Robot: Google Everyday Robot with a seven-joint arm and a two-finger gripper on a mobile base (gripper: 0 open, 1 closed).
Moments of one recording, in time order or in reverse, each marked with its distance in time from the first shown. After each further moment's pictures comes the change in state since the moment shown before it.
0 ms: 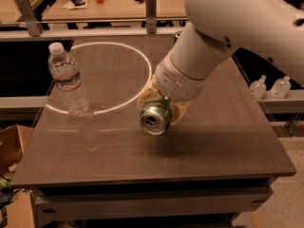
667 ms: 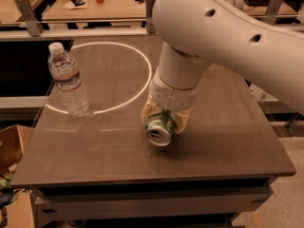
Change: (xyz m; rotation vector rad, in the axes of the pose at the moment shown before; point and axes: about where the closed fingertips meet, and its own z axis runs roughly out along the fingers) arm -0.001 0.025 0.019 -0.217 0.064 -0.064
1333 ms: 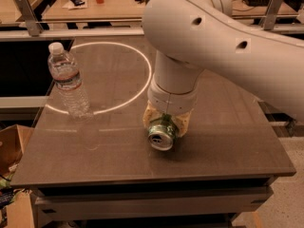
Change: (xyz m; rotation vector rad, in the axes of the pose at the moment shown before) arm -0.006 0.007 0.007 -0.077 0.010 -0.025
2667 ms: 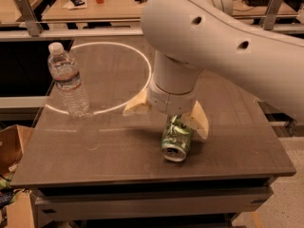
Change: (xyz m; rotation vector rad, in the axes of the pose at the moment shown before) arm -0.001 -0.002 -0.003 0.006 0.013 -0.003
